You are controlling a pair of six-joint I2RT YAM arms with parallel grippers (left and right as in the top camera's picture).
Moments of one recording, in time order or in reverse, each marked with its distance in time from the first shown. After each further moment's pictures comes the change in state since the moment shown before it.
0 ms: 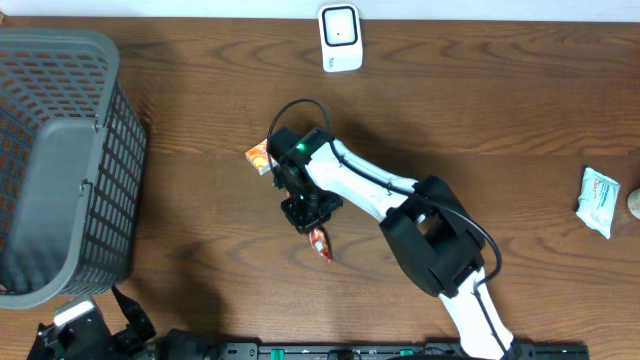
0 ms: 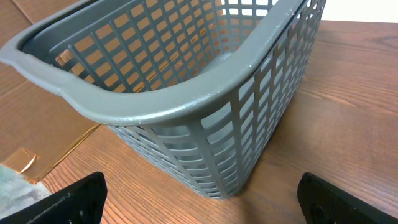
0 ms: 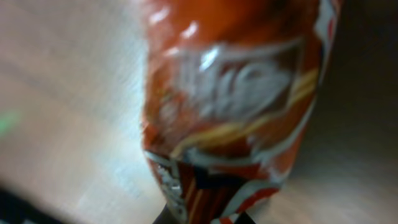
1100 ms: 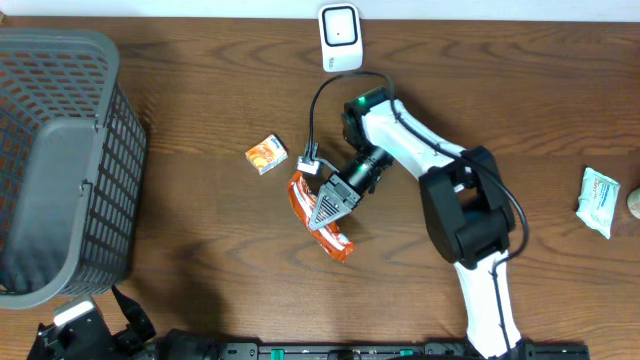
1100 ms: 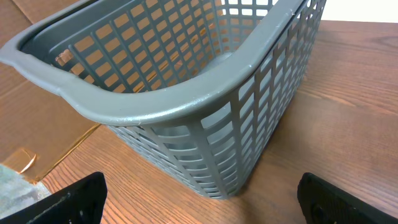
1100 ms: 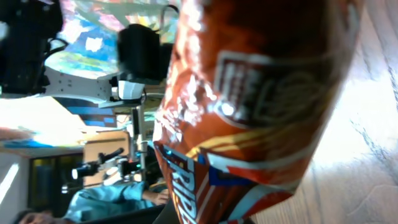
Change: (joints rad) left arm 0.000 0.000 0.000 0.000 0.000 0.000; right arm -0.276 -0.017 0.041 -0.544 -0.777 -0.991
